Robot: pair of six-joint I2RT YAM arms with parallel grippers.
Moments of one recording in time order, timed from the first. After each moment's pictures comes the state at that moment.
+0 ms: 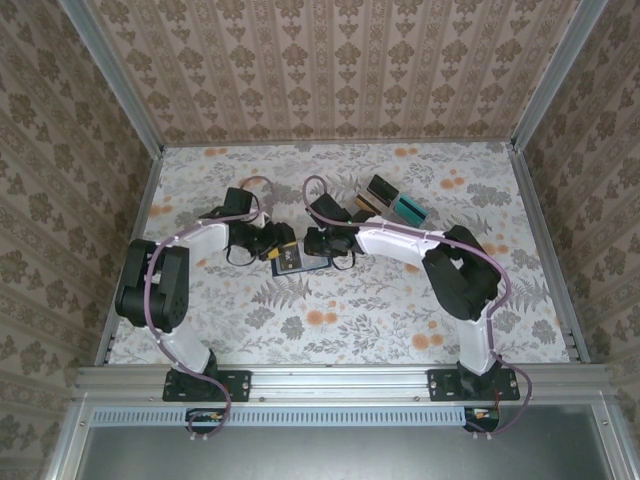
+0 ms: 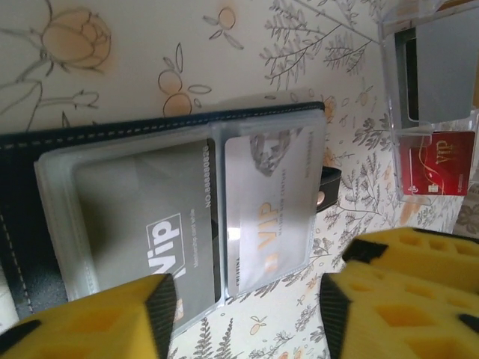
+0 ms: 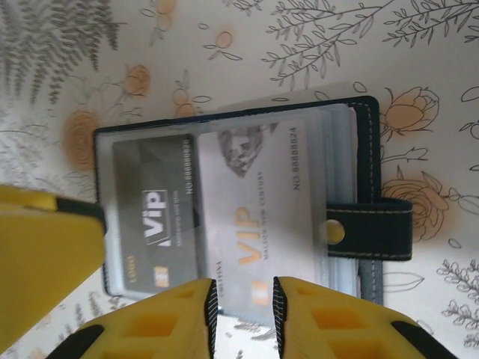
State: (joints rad) left arm -0.29 1.70 0.98 -0.37 0.63 -0.60; right arm 0.74 1.99 1.43 -0.44 -0.03 0.74
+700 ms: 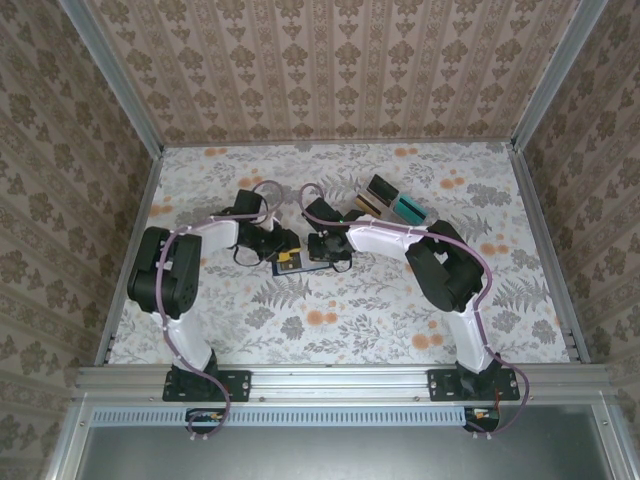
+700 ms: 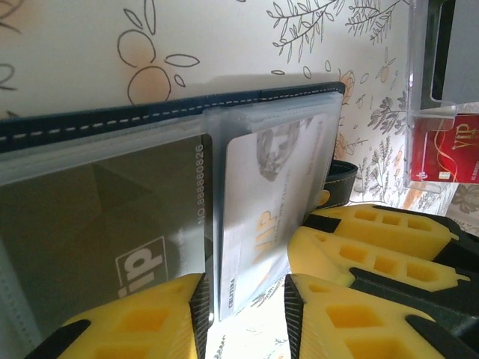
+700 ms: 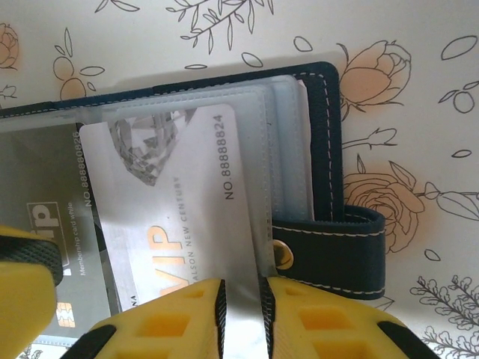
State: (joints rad) left arm -0.32 1.82 1.02 -0.37 0.70 -0.60; right arm 0.73 2.10 1.49 -0.54 -0.01 0.74
